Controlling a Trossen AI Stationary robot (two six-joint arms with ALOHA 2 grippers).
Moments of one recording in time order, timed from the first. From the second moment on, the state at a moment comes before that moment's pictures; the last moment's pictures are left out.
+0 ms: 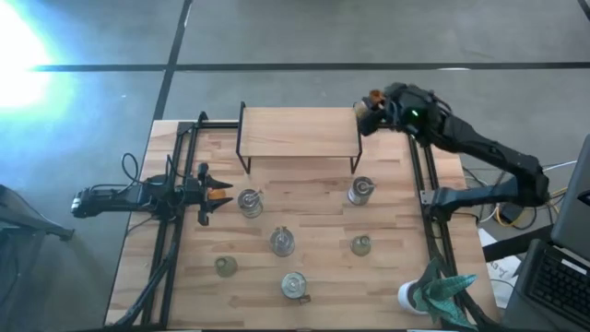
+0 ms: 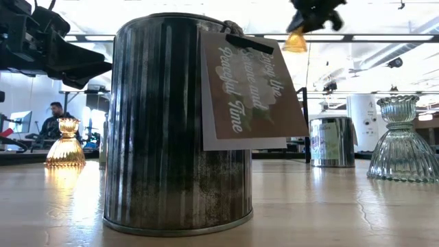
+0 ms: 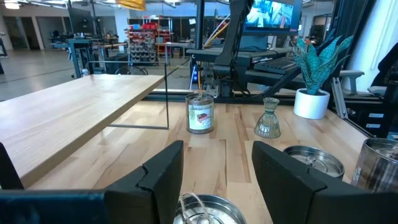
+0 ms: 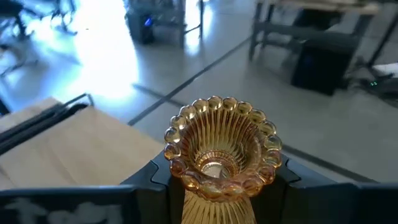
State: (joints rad) left arm 0.00 0.04 0.04 -0.06 -0.11 0.00; right arm -0.48 1.12 1.19 -0.41 0.44 0.19
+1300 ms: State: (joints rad) left arm 0.00 0.04 0.04 -0.06 -0.11 0.00; right arm -0.75 1.58 1.22 -0.17 -0.01 0.04
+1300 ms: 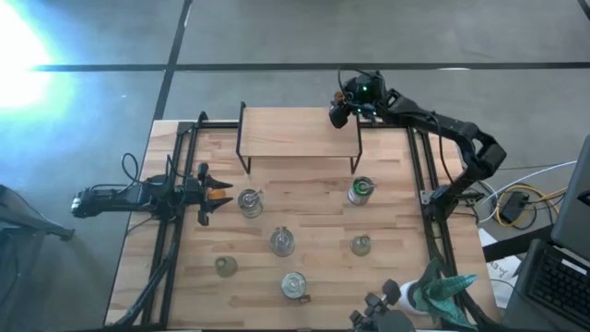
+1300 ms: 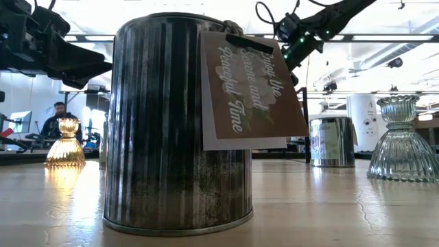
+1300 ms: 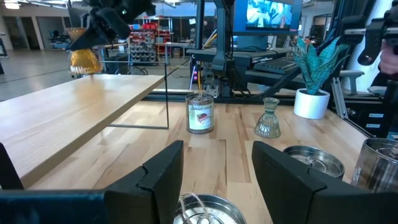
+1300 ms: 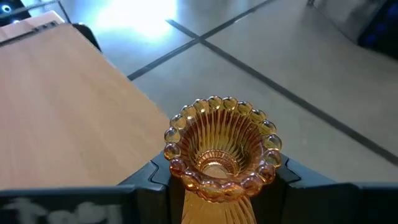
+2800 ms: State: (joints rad) left arm 0.00 0.04 0.04 -0.06 -0.11 0.00; right arm -0.75 1.55 1.12 -0.10 -0.04 0.04
